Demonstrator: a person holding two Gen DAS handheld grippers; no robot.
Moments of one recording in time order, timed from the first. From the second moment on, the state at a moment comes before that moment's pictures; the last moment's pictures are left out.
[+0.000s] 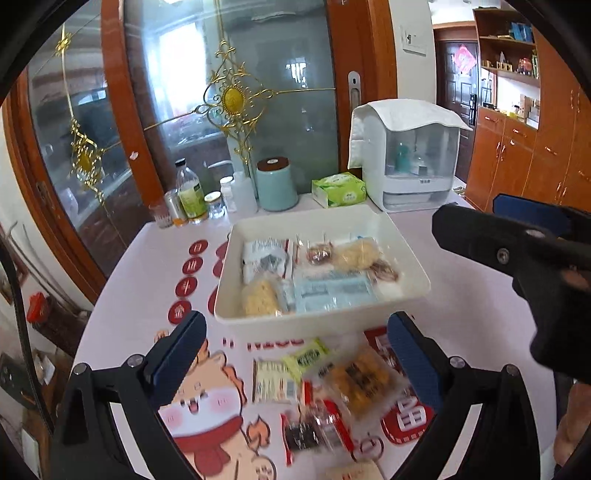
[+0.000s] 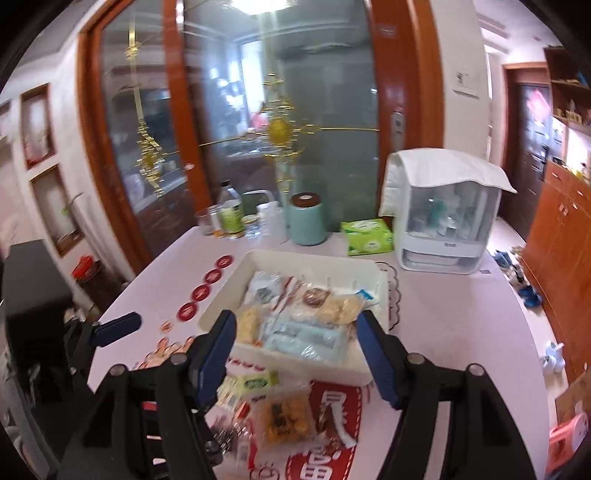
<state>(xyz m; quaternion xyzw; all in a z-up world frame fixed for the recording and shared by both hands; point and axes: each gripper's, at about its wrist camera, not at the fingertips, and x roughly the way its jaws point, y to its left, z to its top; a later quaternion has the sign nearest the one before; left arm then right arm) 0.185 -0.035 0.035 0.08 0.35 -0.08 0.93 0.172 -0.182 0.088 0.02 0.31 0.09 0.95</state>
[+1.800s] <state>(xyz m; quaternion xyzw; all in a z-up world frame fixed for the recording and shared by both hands) 0.097 -0.061 -0.180 0.04 0.52 -0.06 0.85 0.220 -0.139 -0.156 -0.04 0.51 0.18 0.84</state>
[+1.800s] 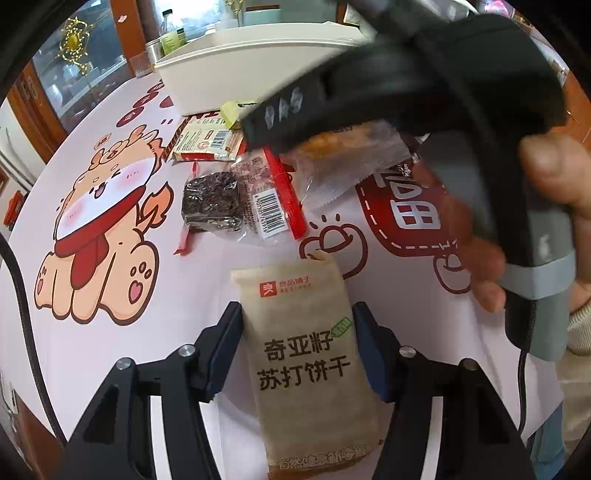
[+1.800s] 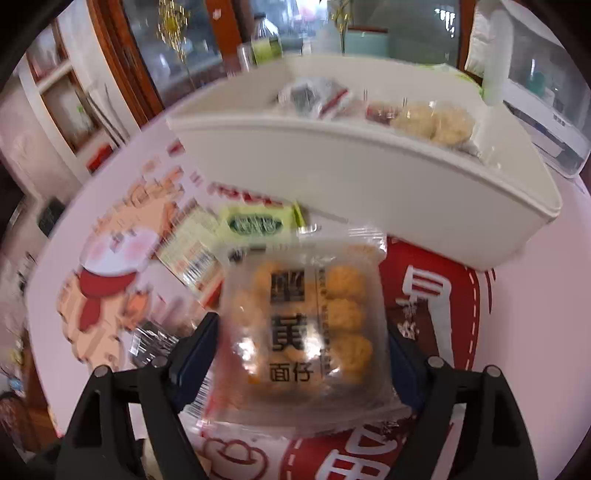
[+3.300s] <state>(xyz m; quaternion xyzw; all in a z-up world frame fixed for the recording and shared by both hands) 0.195 0.008 0.050 0.02 0.29 -0.02 0.96 0.179 -0.196 0.031 0.06 0.34 0.17 0.92</state>
